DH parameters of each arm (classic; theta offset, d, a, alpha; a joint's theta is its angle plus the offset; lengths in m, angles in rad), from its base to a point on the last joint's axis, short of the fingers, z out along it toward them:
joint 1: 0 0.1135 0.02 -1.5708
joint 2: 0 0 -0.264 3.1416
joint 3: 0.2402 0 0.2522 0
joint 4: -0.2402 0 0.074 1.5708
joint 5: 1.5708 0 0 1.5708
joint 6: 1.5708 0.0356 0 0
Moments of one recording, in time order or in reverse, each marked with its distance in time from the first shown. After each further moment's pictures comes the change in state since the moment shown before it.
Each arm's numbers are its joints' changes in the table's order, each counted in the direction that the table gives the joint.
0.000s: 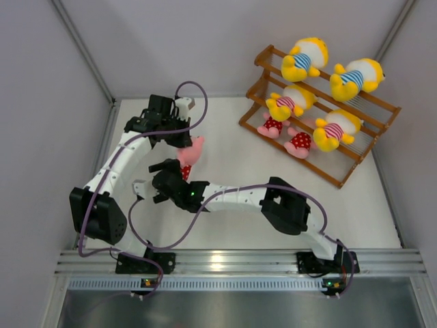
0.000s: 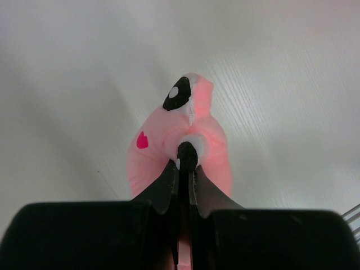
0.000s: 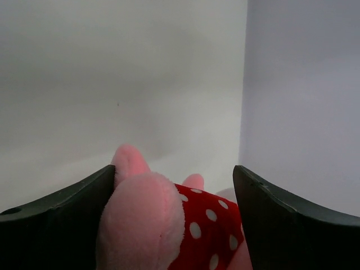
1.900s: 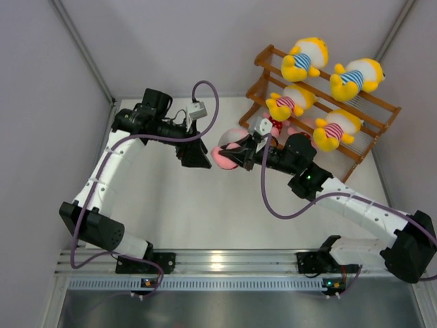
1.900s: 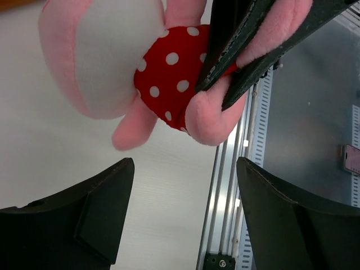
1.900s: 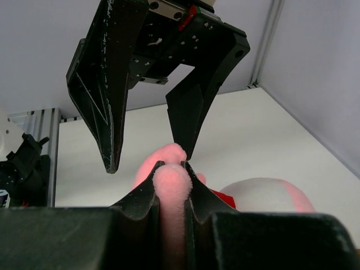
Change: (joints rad) left arm -0.052 -0.053 0.218 -0.415 0.713 0.447; right arm -0.496 -1.045 -0.843 0.432 -0.946 0.910
